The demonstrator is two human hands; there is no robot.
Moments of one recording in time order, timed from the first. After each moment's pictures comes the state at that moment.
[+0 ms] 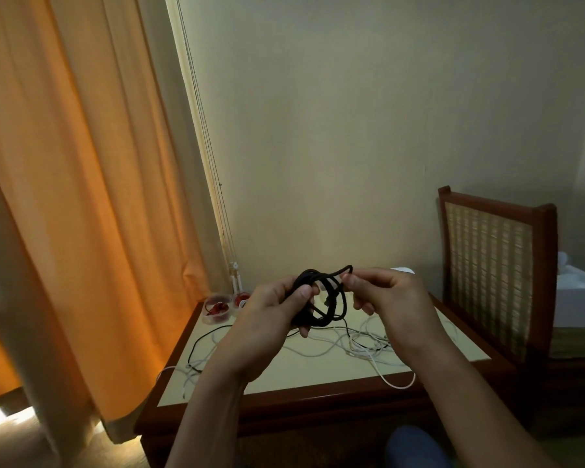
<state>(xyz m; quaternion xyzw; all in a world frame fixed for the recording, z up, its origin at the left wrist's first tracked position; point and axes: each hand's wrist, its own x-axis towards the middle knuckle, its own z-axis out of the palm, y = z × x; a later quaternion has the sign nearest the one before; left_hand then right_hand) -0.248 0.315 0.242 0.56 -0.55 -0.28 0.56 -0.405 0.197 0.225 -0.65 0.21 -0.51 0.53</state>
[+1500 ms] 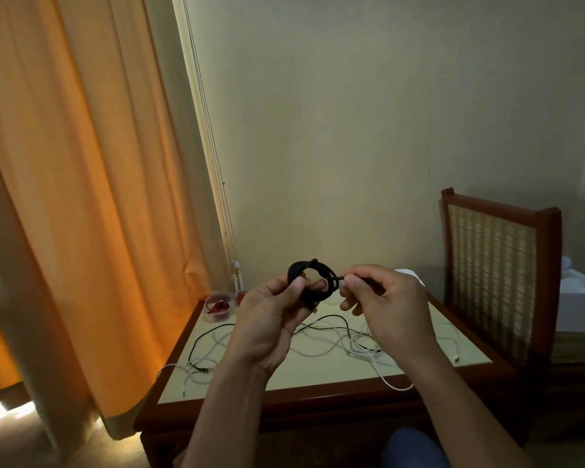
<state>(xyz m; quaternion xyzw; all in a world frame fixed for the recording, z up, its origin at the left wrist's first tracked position) -0.251 0.298 0.232 0.42 -0.33 -0.41 0.75 -0.396 0.211 0.222 -0.72 0.26 -0.55 0.34</state>
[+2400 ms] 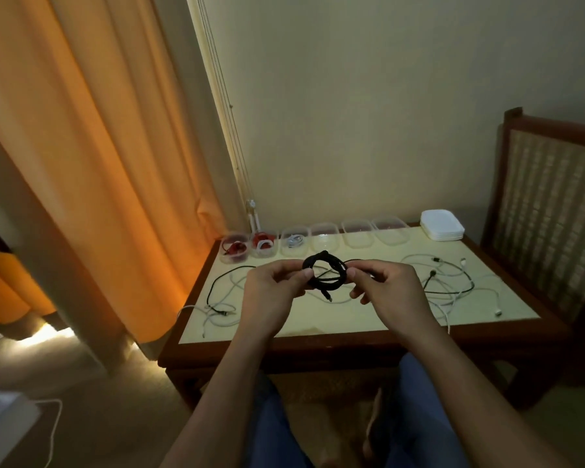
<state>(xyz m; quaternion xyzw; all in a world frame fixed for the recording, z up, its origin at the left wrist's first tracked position) -0.170 0.248 0.146 0.67 -0.39 -0.19 0.59 -0.327 0.131 0.125 -0.71 0.32 -0.42 0.46</state>
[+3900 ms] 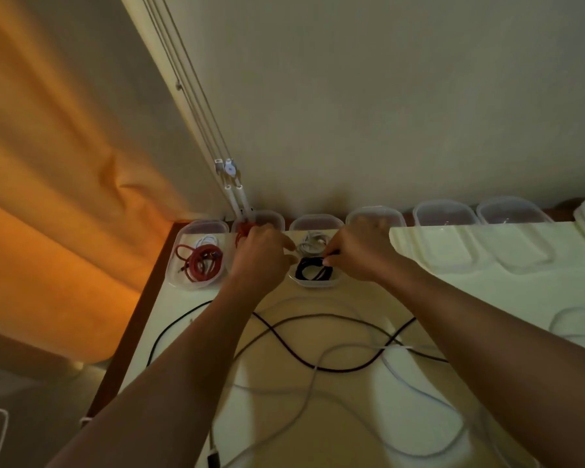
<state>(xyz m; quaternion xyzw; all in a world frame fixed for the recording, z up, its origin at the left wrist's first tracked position) 0.171 -0.110 -0.008 0.87 -0.49 -0.05 0.11 0.031 -0.250 -0.032 -0.94 0.30 -0.03 0.15</state>
